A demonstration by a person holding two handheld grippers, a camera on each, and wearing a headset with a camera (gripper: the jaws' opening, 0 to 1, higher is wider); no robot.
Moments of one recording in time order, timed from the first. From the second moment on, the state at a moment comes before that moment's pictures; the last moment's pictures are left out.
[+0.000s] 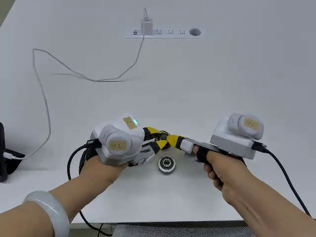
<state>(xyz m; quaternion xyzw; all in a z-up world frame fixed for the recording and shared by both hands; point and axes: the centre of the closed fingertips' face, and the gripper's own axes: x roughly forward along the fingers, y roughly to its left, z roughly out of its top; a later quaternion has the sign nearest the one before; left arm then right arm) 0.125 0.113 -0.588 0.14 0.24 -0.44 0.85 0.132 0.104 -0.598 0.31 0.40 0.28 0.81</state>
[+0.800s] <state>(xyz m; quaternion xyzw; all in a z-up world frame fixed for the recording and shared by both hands) 0.115 0.132 -0.596 0.13 0.26 -0.43 0.86 0.131 0.114 -0.582 0.32 0.39 0.29 0.81</state>
